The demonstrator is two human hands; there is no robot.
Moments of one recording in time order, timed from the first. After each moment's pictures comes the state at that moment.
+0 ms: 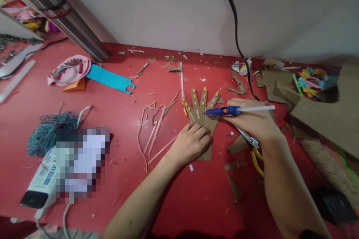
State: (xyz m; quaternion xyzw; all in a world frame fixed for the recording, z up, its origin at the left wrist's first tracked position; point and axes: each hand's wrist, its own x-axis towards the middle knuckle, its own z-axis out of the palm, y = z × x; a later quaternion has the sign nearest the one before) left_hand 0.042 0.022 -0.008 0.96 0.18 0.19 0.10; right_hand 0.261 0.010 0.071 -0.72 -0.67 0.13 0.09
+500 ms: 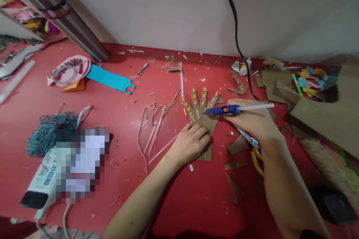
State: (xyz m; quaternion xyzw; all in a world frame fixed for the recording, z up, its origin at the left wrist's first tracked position) left_hand 0.042 0.022 -0.010 0.96 0.18 0.18 0.10; right_hand 0.258 0.011 0.074 -0.74 -0.65 0.15 0.09
